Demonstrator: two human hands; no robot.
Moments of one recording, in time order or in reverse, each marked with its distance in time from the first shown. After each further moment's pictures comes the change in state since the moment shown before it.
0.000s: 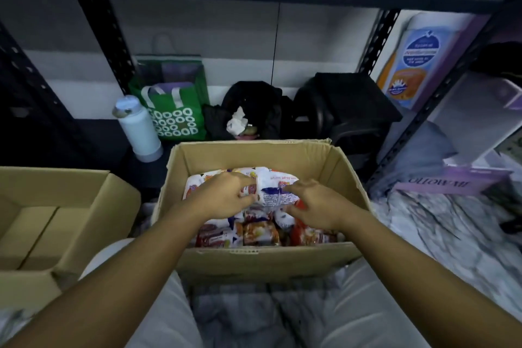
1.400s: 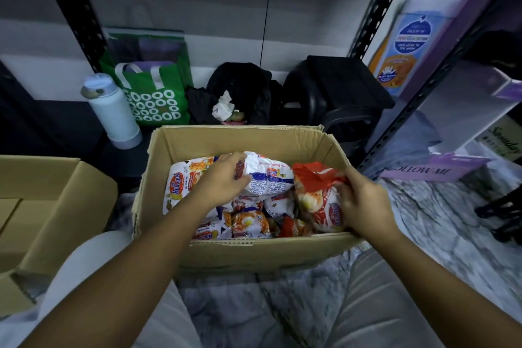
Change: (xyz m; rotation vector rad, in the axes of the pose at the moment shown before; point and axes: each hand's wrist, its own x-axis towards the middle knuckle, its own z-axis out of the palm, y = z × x) left_hand 0.039 -0.012 0.046 -0.362 0.199 -0.084; right_hand -0.063 0.045 0.021 0.169 0.695 0.251
